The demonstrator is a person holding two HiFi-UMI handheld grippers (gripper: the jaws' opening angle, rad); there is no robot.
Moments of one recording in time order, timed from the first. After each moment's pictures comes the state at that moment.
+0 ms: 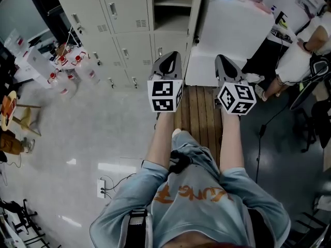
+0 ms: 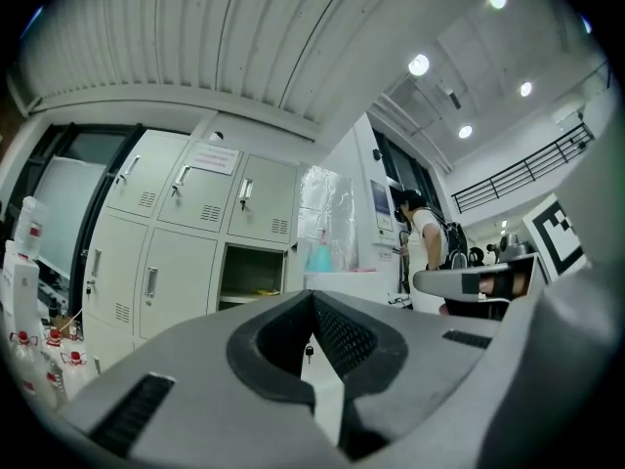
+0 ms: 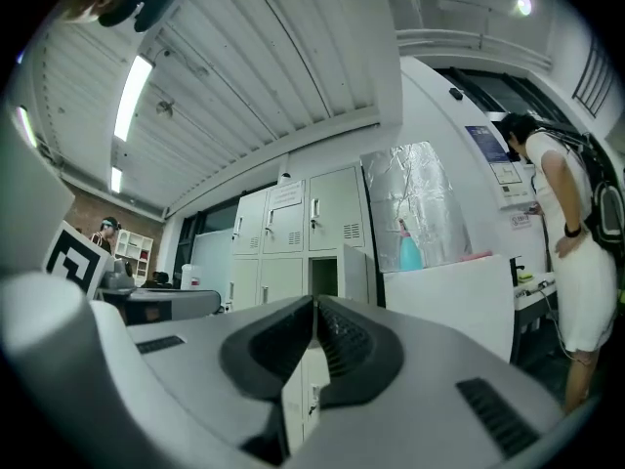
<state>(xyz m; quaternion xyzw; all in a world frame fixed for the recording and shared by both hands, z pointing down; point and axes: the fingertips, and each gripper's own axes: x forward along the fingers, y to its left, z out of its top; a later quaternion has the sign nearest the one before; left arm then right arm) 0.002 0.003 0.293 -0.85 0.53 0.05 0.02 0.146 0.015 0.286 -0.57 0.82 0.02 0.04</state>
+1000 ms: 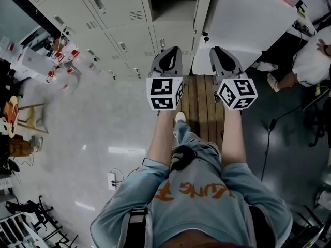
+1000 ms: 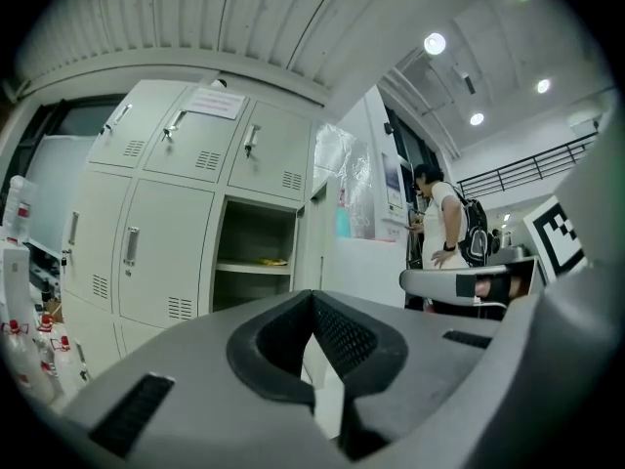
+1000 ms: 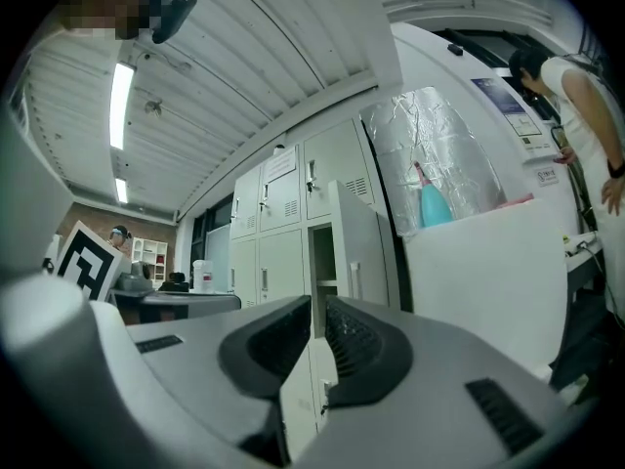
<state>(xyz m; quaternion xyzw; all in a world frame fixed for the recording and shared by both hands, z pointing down) 0.006 -0.140 0.355 -0.85 0.52 0.00 -0.03 0.122 -0.130 0.346 -0.52 0.85 -0.03 0.03</state>
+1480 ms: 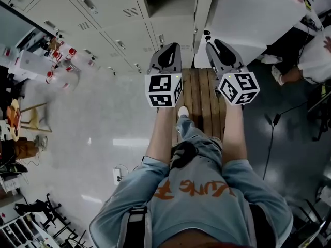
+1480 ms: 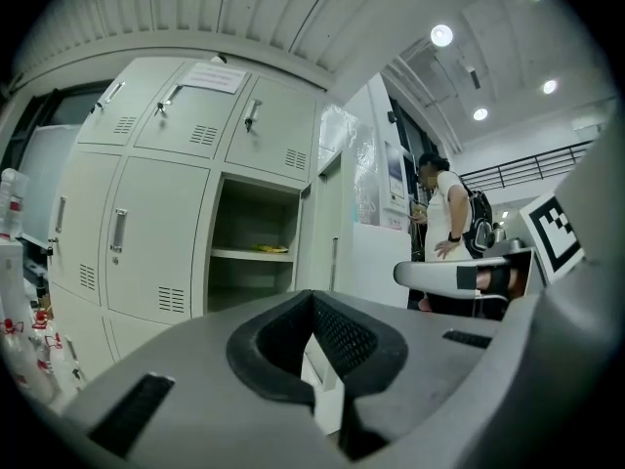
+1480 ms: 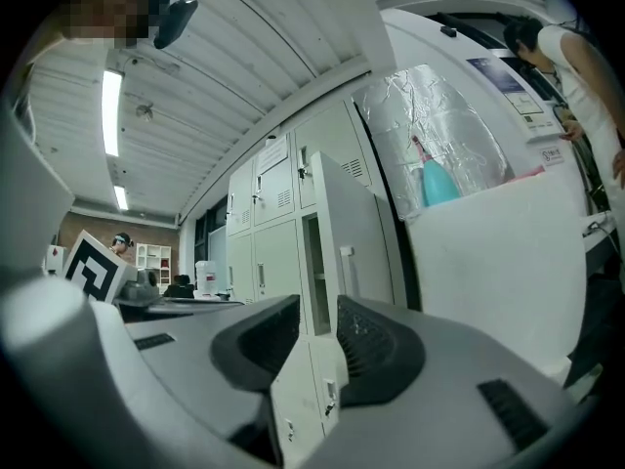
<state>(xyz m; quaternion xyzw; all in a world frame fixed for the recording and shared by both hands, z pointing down) 0.012 -0.186 0.381 -0.86 0.51 -0.02 -0.05 0.121 -0.177 0.366 -0.51 0.86 -0.06 0.03</state>
